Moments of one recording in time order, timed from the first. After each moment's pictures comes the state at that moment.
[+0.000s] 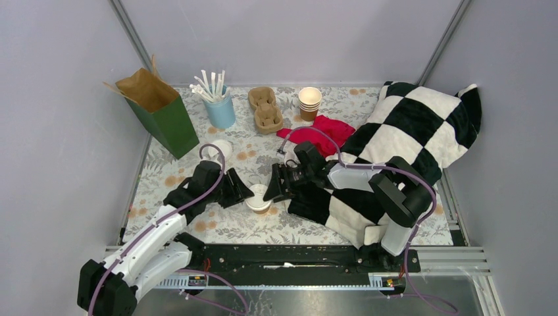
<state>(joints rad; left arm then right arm) -0.47 0.81 0.51 -0.48 0.21 -0.90 0.76 1.77 0.89 0.16 -0.78 0.79</state>
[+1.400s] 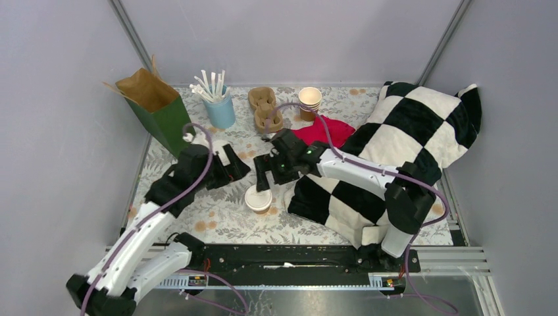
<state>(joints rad) -0.48 0.83 0.80 -0.64 0.07 -0.77 0.87 1.73 1.28 -0.46 -0.30 0.53</state>
